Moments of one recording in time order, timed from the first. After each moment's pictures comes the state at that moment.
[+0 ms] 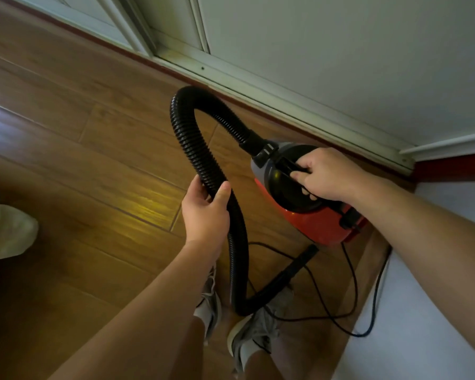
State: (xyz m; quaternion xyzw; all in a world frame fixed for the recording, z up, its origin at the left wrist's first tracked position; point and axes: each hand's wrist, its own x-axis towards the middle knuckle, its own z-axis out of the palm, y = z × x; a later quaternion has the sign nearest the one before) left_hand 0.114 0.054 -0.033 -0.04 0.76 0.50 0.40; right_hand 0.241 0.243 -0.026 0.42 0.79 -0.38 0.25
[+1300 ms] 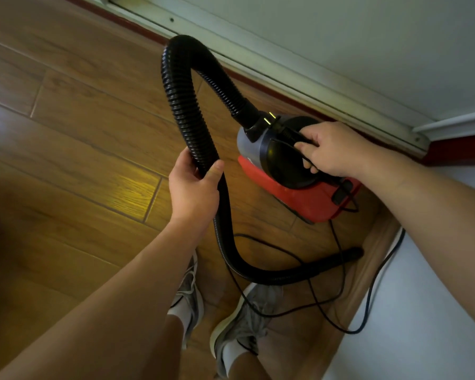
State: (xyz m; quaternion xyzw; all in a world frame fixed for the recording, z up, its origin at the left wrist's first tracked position) left_hand 0.130 0.082 -0.112 0.04 0.79 0.47 0.38; right_hand 0.278 0.279 -0.108 0.42 0.78 -0.41 0.21
